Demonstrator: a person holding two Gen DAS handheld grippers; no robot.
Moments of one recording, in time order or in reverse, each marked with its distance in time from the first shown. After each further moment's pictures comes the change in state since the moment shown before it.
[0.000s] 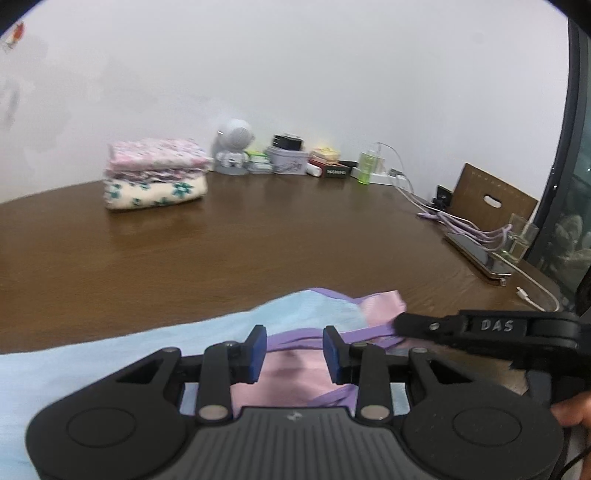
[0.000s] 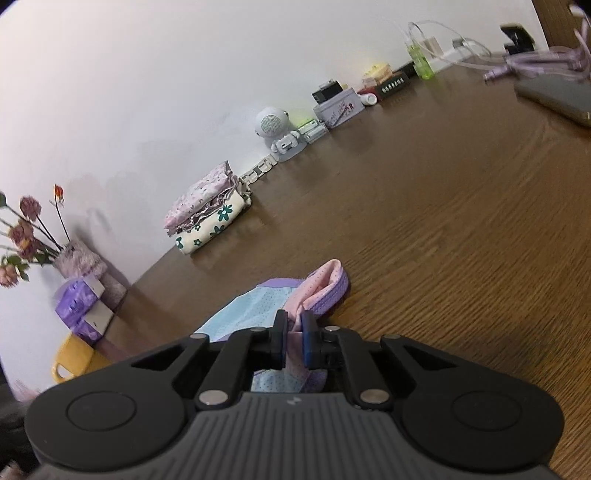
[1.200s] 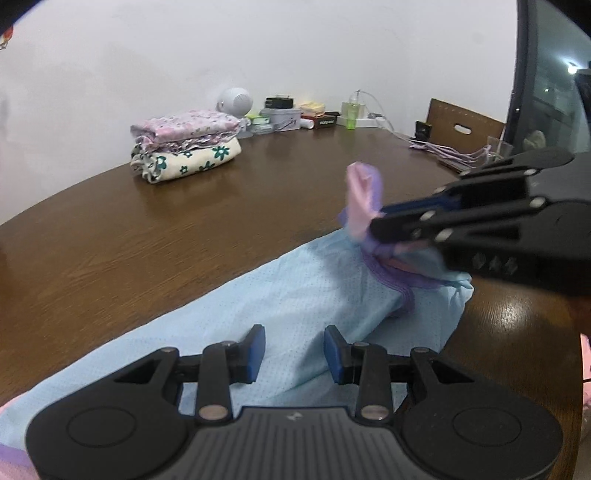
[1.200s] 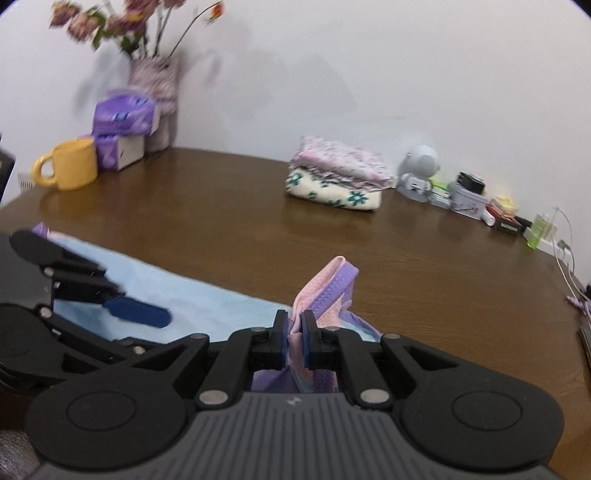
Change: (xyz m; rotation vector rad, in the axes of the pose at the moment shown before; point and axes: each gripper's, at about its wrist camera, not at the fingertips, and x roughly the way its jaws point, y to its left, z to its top) left arm -0.052 0.126 -0.030 0.219 0.137 -0.109; right arm 0.041 0.234 -0.072 -0.811 0.095 -0.185
